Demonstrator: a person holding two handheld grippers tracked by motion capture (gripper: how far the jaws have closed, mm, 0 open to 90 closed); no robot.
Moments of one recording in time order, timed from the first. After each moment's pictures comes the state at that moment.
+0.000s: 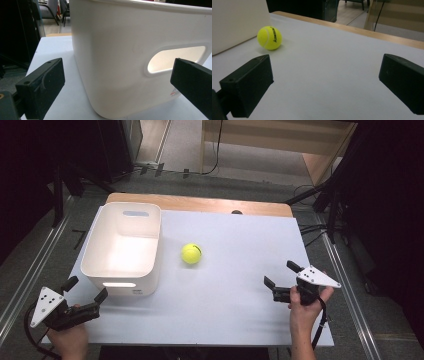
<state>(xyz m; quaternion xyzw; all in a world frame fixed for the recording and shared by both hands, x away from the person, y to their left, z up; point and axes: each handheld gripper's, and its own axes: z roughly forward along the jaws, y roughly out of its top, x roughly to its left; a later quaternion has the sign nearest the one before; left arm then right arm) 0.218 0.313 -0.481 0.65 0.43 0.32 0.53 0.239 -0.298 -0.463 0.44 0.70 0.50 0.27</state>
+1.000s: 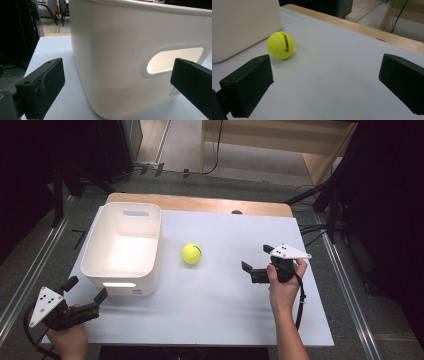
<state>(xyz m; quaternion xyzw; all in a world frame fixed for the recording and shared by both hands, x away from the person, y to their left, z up) 0.218 0.313 -0.480 0.65 0.43 0.31 0.54 0.295 -0.246 -0.444 0.41 0.74 0.48 0.23</state>
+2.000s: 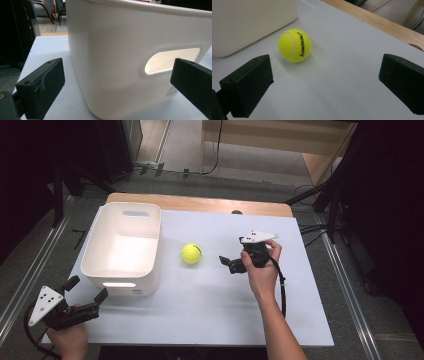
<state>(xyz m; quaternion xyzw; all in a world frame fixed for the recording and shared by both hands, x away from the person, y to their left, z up) 0.220 0.314 -0.480 0.65 0.43 0.30 0.54 0.340 -0.192 -0.435 0.37 0.80 0.43 0.18</state>
